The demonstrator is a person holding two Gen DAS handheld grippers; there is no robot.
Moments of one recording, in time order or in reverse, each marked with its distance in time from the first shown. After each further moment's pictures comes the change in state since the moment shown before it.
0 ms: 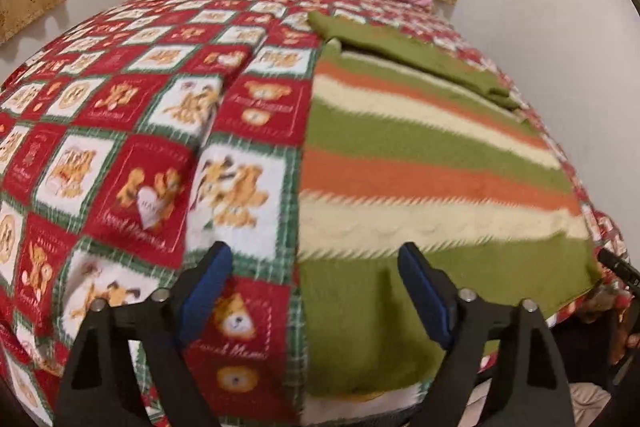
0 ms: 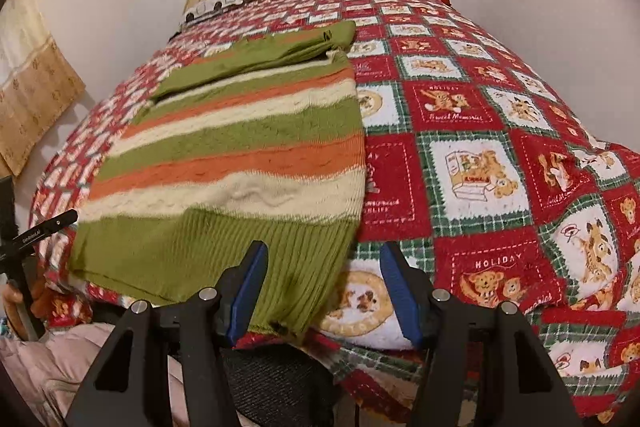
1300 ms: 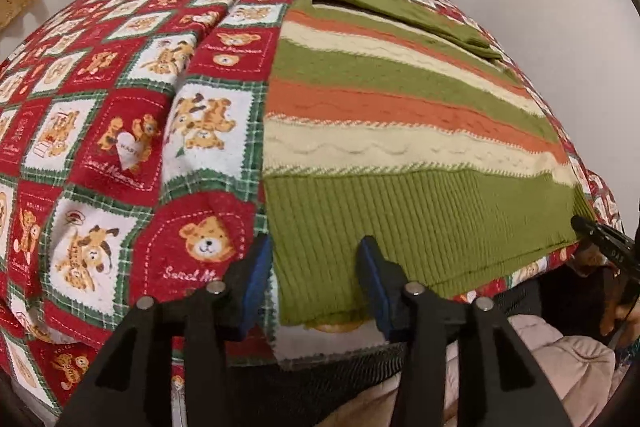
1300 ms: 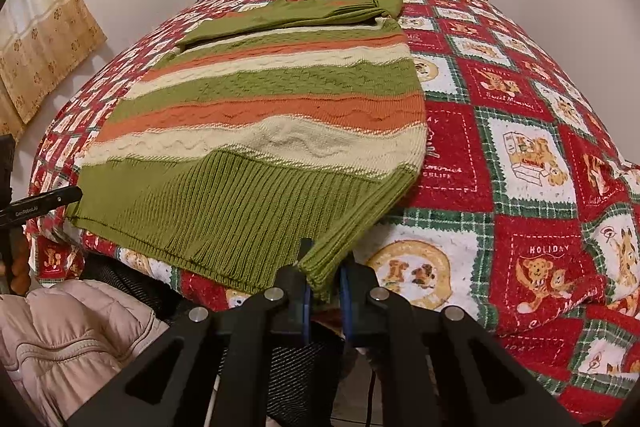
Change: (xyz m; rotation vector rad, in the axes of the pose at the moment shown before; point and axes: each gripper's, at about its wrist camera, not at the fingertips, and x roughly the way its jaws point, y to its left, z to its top) left arm -0.010 -0.009 -0.027 0.063 0.126 -0.048; right arm 0.019 0.026 -0.015 -0.127 0.074 0.048
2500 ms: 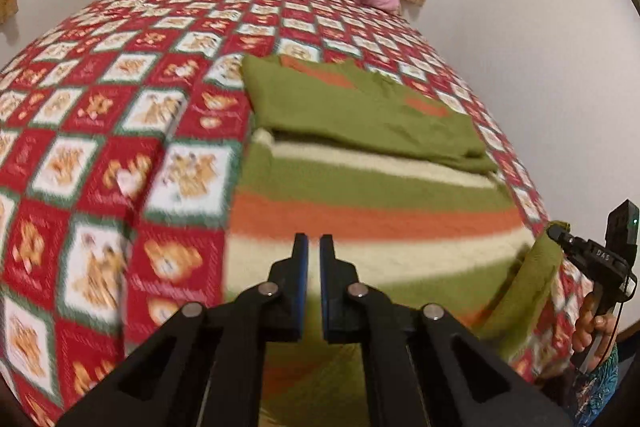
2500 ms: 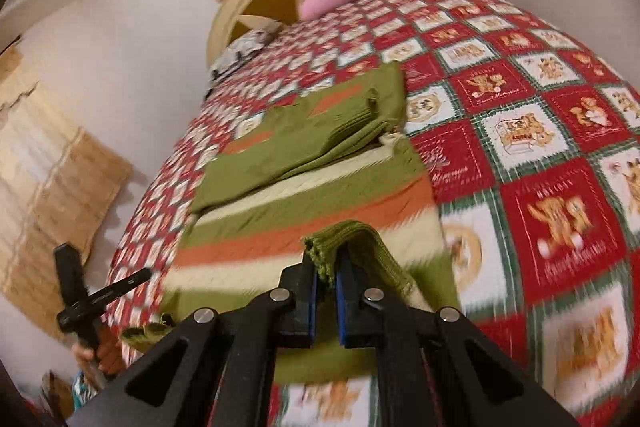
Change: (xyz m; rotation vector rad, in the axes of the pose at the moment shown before) left arm 0.032 -0.007 0.178 -0.013 -0.109 -0.098; right arm 0.058 -0.067 0.168 0.373 -0.149 0.238
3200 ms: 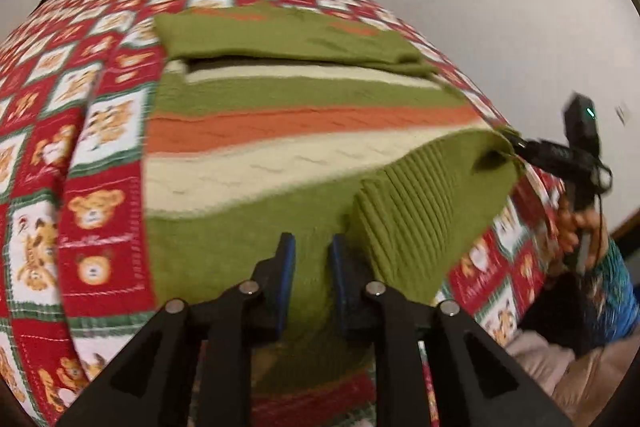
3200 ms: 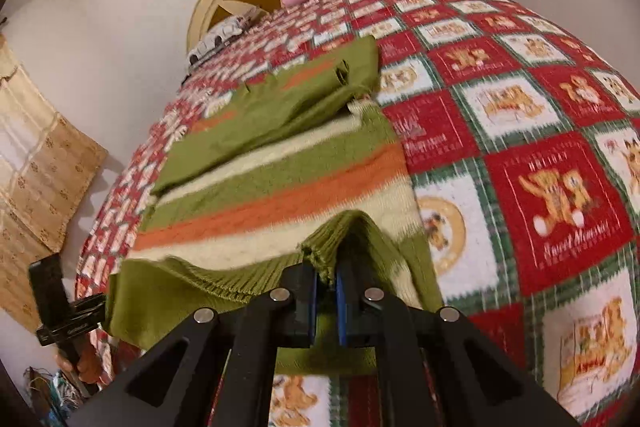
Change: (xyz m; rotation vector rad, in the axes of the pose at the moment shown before) left arm 0.013 -0.023 -0.066 0.269 0.140 -0.198; right arm 0.008 -0.013 -0.034 -0.045 0.039 -0.078
